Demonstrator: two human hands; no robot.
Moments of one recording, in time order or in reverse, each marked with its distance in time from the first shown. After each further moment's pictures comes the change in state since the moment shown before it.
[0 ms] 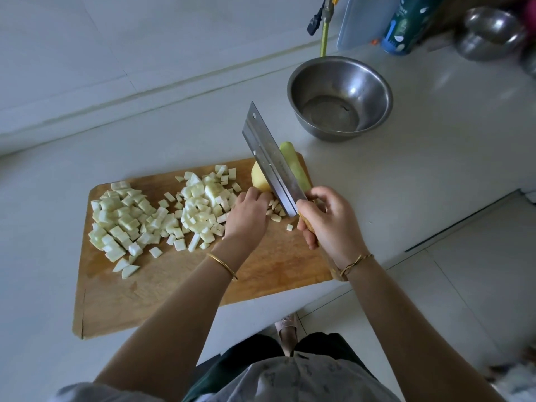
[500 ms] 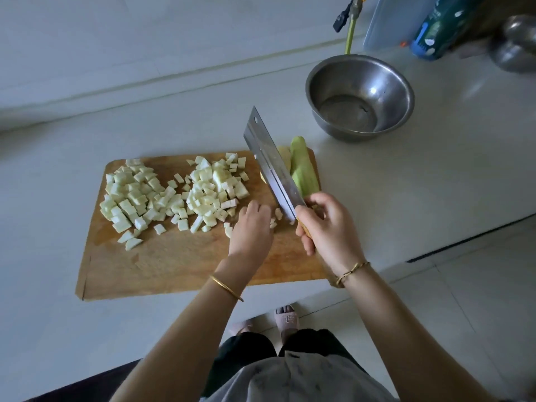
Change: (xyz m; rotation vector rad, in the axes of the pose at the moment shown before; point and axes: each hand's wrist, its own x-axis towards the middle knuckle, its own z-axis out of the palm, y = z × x) left_hand -0.045 0.025 0.013 -0.094 0.029 -0.214; right_hand -0.008 0.017 -0.004 -0.018 -0.086 -0.021
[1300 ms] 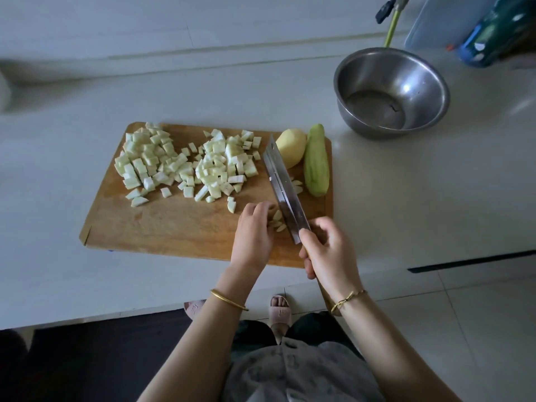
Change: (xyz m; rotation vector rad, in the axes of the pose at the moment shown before) left_hand -0.043 0.010 0.033 -0.344 0.257 -0.153; right_hand -0.032 0.047 -0.015 -0.103 -0.110 0.085
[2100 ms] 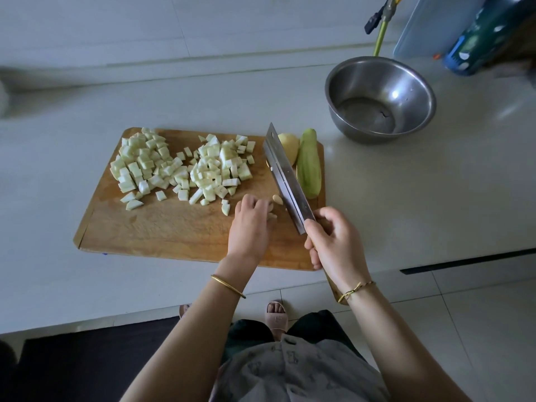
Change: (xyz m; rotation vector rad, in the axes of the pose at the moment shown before) left_hand 0.014 0.005 0.002 0.204 0.012 0.073; right_hand 0.007 -0.008 -0.019 0.018 0.018 -0.081
